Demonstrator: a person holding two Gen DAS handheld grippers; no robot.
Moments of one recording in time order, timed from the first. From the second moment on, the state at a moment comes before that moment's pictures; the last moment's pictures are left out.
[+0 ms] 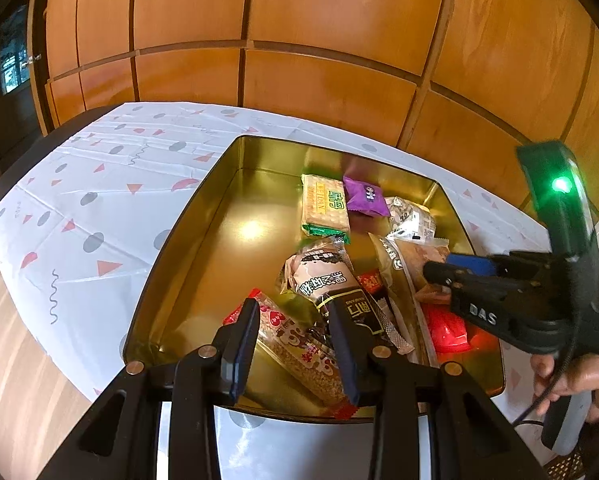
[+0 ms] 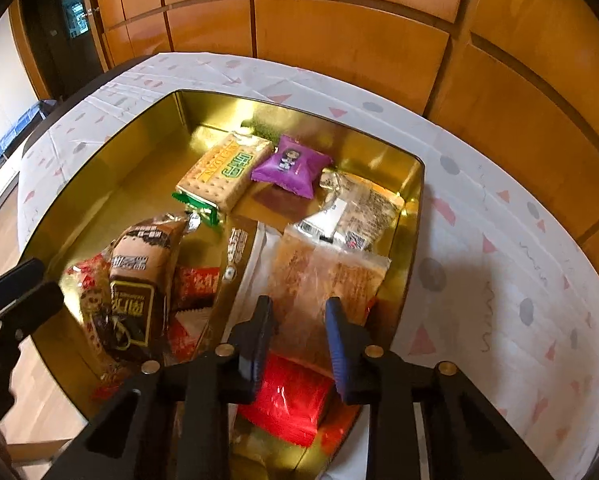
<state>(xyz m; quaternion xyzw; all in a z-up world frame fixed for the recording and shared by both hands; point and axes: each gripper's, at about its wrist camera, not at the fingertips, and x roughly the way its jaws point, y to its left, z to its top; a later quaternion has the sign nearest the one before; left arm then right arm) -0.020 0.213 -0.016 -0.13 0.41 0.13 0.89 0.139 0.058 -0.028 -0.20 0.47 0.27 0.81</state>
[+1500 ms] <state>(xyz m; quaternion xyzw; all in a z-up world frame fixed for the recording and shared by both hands) -0.042 0.186 0.006 -0.09 0.38 0.13 0.91 0.074 0.023 -0.006 -0.14 0.45 0.28 0.84</state>
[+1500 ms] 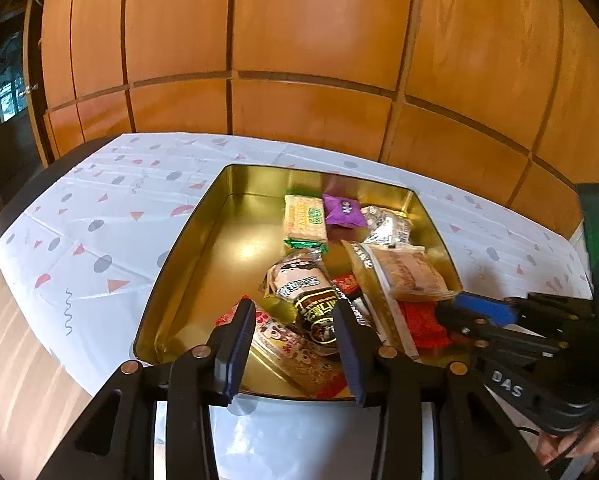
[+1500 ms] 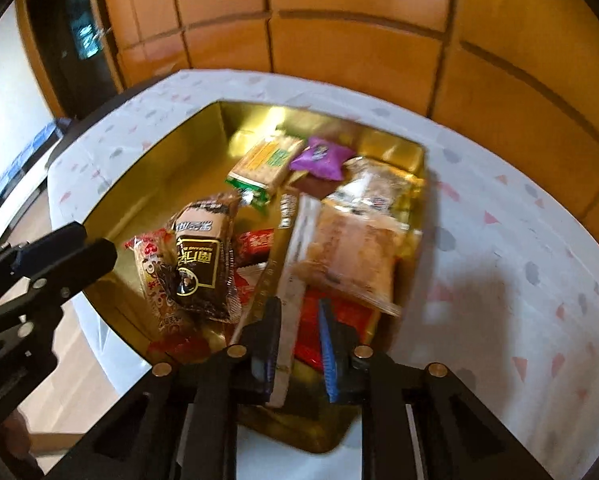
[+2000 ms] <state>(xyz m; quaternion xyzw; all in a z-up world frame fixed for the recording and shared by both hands) -0.054 0.153 0.013 -0.07 0.36 0.10 0.93 0.035 -0.041 0.011 -0.07 0.41 0.18 0.89</state>
